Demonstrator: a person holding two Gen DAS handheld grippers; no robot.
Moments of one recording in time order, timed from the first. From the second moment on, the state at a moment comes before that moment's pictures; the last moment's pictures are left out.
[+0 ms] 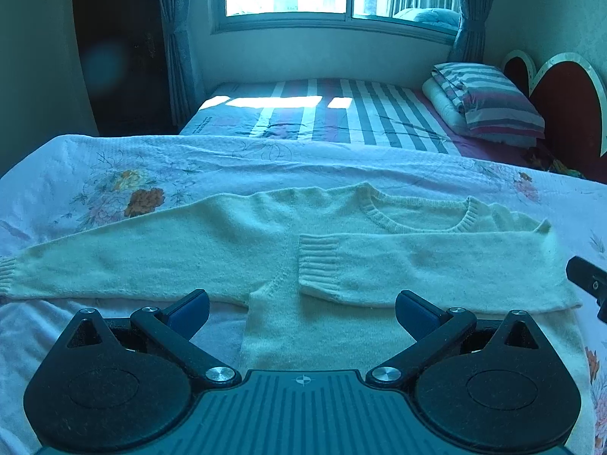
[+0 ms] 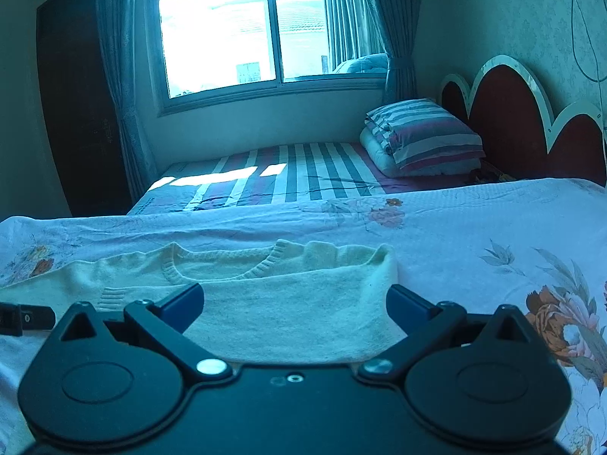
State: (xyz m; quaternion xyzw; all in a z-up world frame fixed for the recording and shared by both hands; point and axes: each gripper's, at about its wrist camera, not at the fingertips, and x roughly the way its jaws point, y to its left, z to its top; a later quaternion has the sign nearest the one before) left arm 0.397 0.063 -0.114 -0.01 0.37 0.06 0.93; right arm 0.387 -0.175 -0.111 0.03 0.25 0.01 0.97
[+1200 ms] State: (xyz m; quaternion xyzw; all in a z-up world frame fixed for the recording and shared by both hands) left arm 0.395 0.061 -0.106 -0.02 0.37 0.12 0.92; right arm 0.397 -0.177 -0.104 0.00 0.24 0.06 0.97
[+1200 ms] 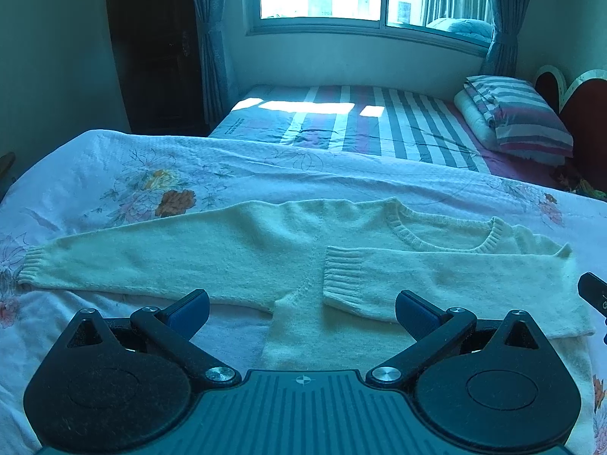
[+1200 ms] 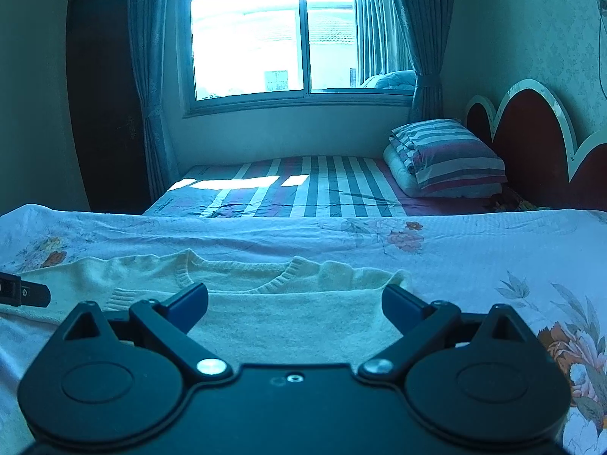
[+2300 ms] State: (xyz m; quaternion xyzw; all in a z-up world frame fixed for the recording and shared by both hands) left arm 0.352 0.426 -0.177 -0.17 0.35 0.38 0.84; right arm 0.409 -0.113 -0.128 -0.05 0.25 0.05 0.97
